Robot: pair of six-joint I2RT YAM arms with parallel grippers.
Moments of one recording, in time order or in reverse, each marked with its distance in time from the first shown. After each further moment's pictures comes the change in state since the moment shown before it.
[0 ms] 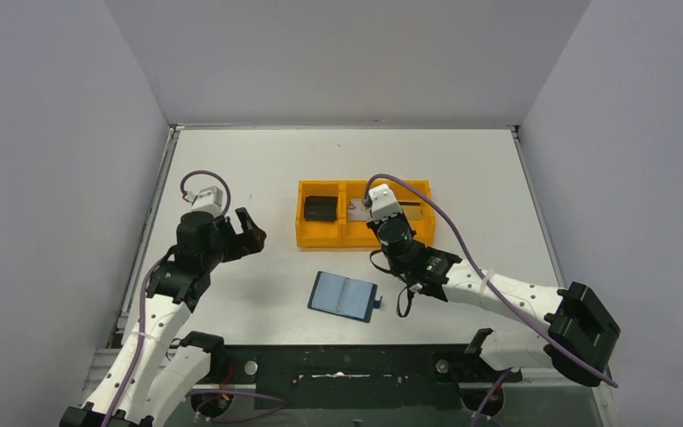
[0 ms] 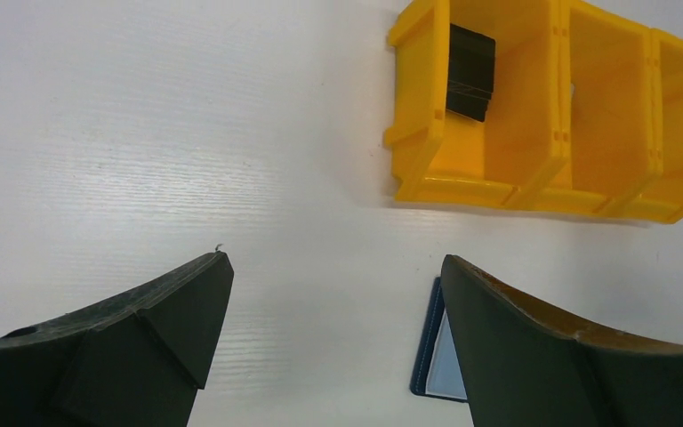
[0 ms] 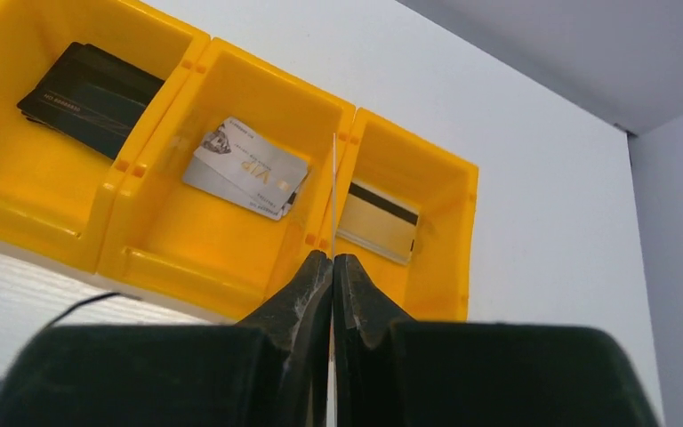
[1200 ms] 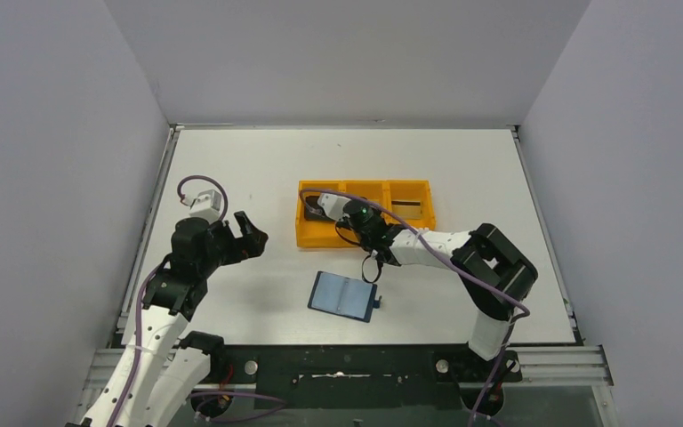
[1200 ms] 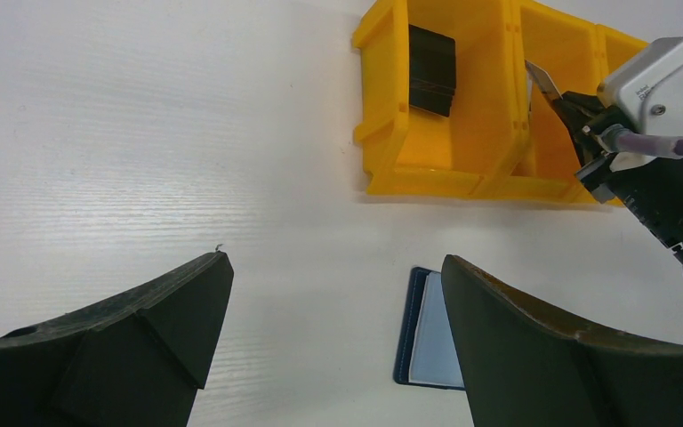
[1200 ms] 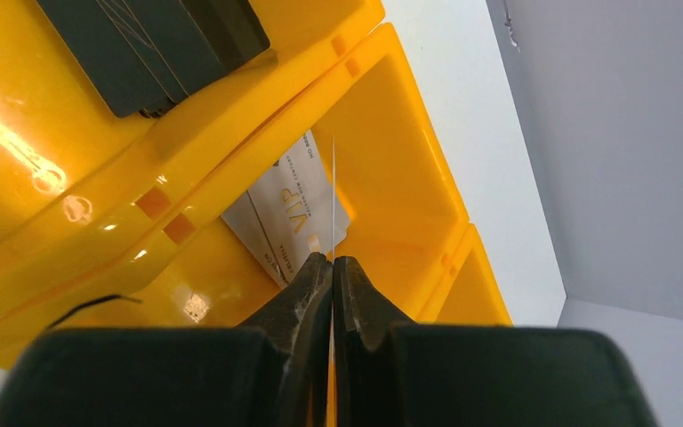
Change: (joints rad) left arm 0.004 -0.092 -0.027 0.006 0.068 -0.005; right arm -0.141 0.544 0.258 0.120 -0.311 -0.573
